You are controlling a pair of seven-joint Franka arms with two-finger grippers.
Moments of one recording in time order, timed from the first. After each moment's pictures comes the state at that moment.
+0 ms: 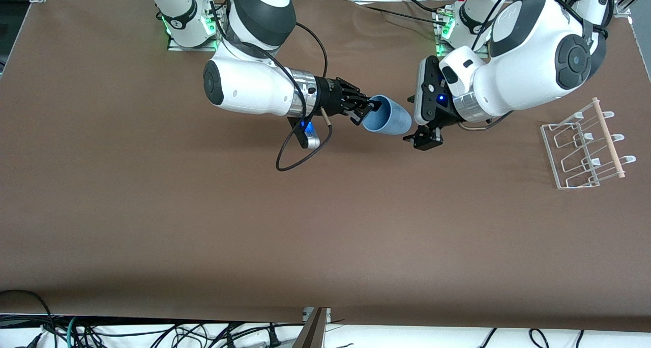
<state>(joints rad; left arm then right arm) -0.09 0.22 -0.31 -1.61 -0.42 1.80 1.37 0.35 0.56 0.47 -1.33 0.78 2.21 1.31</state>
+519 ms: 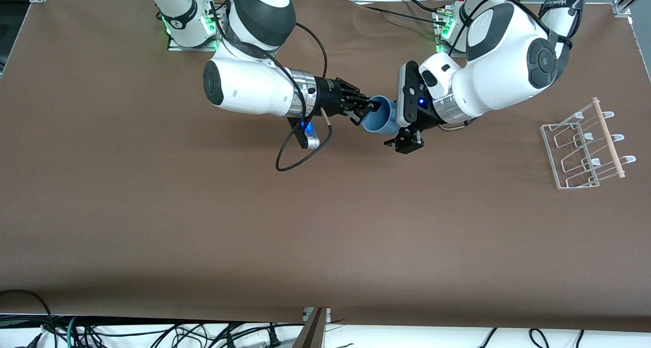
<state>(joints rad) -0.09 0.22 -0.36 -1.71 -0.48 1.99 1.36 0.35 0.57 0.46 -1.33 0.78 2.21 1.31</state>
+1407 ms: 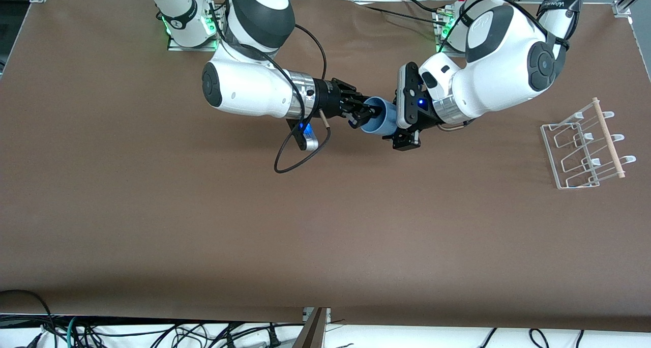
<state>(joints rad) -0.08 0.21 -0.37 -1.72 -0.51 1.99 1.35 0.35 0.57 0.46 -1.33 0.78 2.21 1.31</state>
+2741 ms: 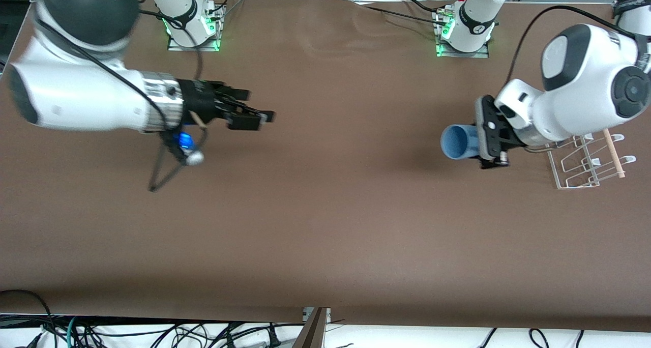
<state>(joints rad) 0.08 0.21 -0.23 -1.71 -0.12 1.78 1.35 0.04 0.39 0.34 -1.23 0.62 1.50 0.96</state>
